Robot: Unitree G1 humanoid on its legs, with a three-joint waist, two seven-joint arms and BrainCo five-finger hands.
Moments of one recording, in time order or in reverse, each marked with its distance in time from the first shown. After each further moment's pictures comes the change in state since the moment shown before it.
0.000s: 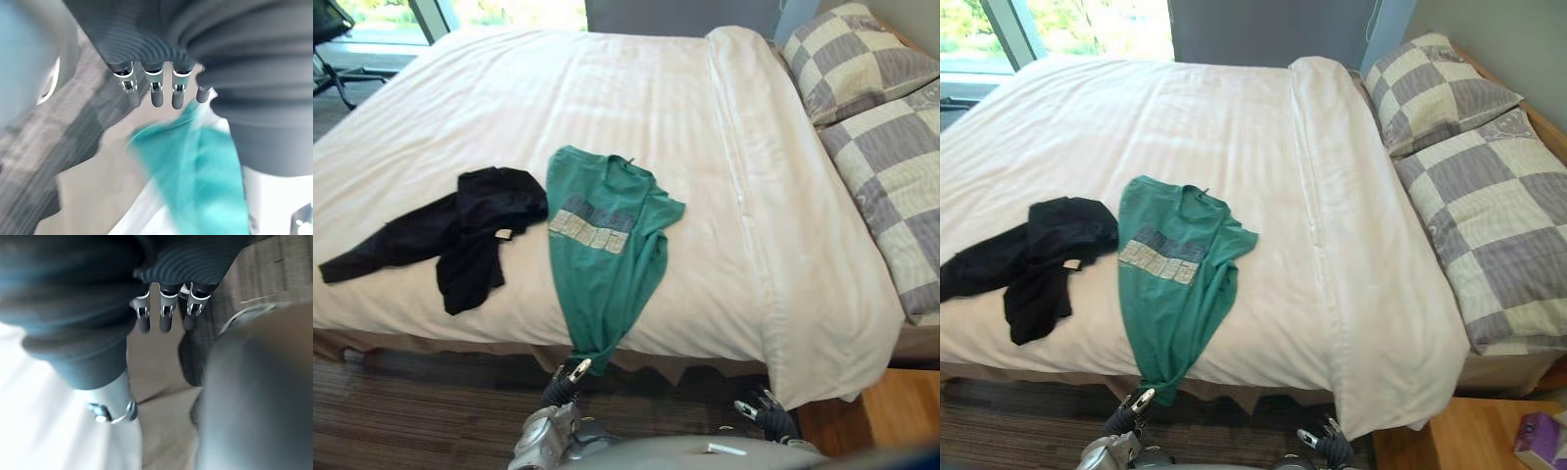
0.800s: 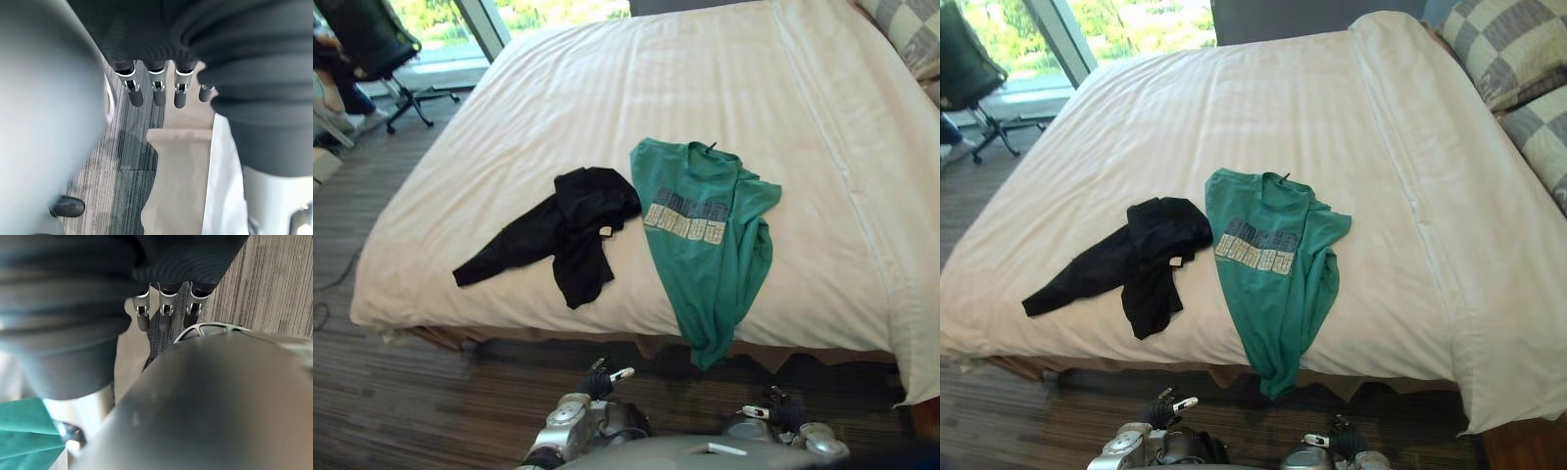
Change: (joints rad) left arm -0.039 0.021 -0.233 -0.016 0.195 0.089 0.067; right arm -0.129 -0.134 0.234 0.016 -0.049 0.110 -0.005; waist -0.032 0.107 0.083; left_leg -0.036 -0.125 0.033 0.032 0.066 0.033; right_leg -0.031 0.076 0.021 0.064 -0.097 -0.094
